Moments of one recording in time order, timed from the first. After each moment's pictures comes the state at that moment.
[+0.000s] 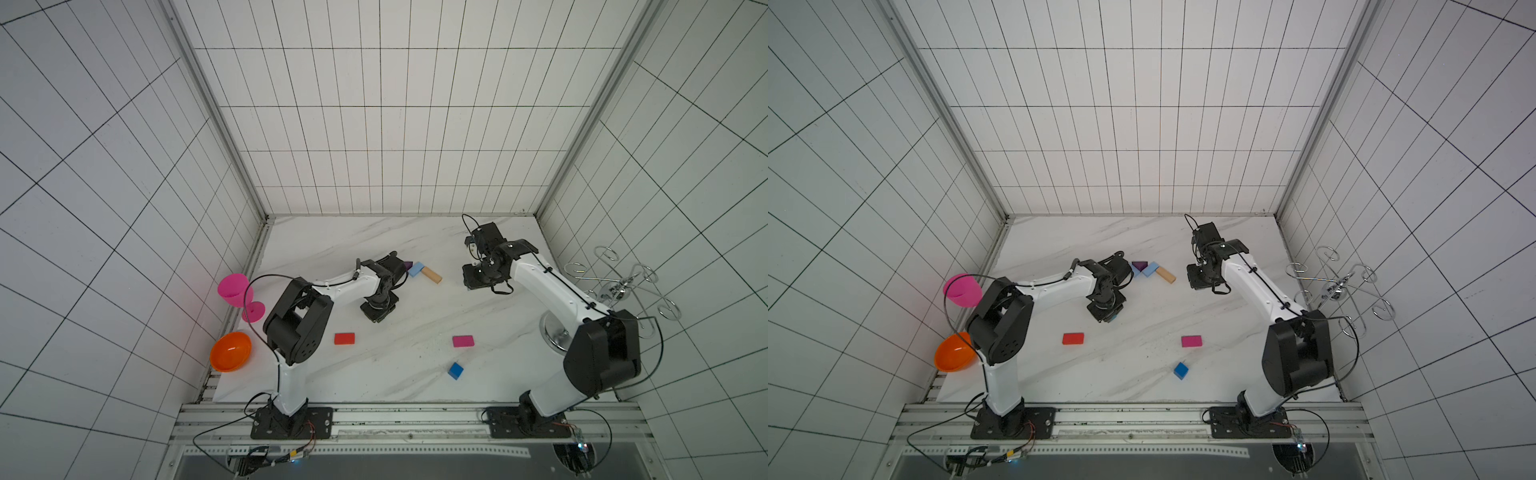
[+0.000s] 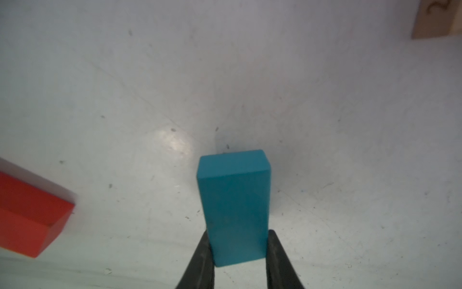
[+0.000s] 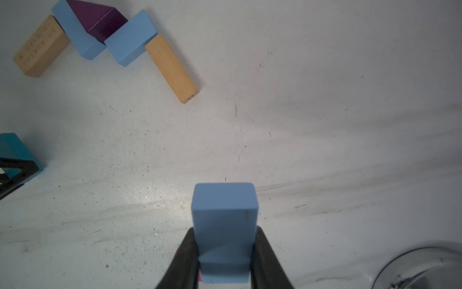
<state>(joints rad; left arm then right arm) -0.68 1.96 1.37 -0.90 0.03 -1.43 0.31 1.56 1.32 -0.94 0.00 0.14</state>
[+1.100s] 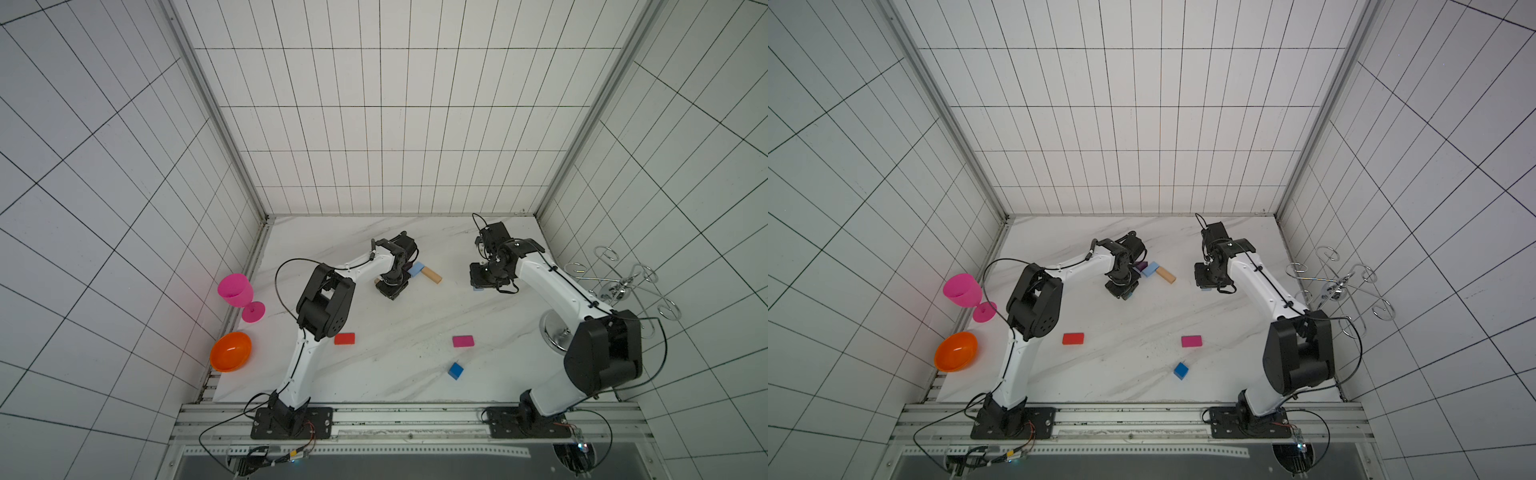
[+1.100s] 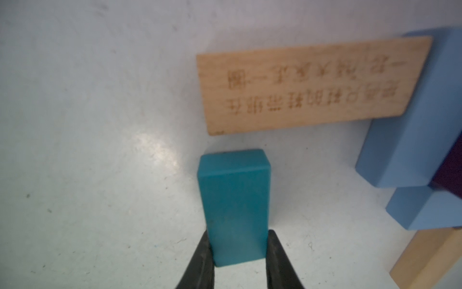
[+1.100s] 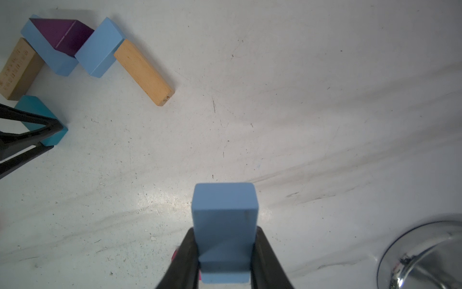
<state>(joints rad) -0.62 2.25 1.82 -1.00 0.05 -1.44 0.26 1.58 1.32 -0.96 -0.01 0.18</state>
